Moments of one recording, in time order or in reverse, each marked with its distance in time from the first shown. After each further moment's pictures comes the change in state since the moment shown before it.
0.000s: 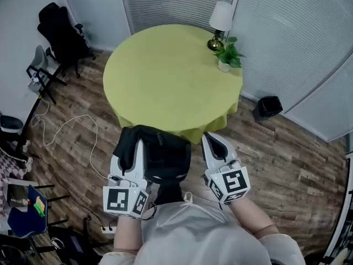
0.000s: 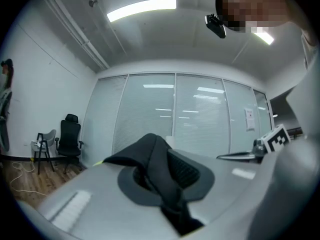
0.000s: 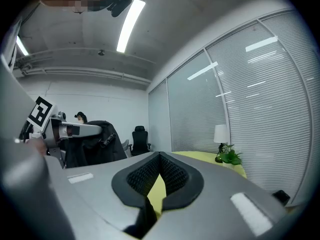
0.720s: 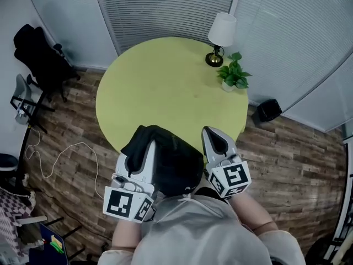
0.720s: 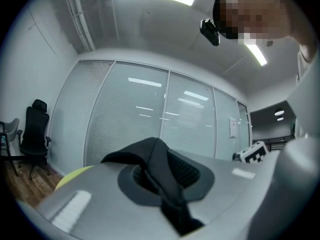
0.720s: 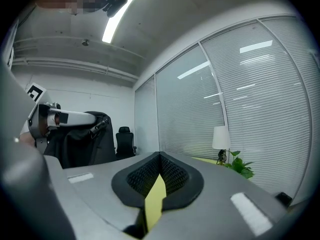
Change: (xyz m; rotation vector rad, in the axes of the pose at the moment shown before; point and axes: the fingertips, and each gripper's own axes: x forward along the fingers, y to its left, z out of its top) left arm 0.218 0.091 0.050 -0.035 0.002 -0.298; right arm 0.228 -0.069 0.043 0.038 0.001 -0.147
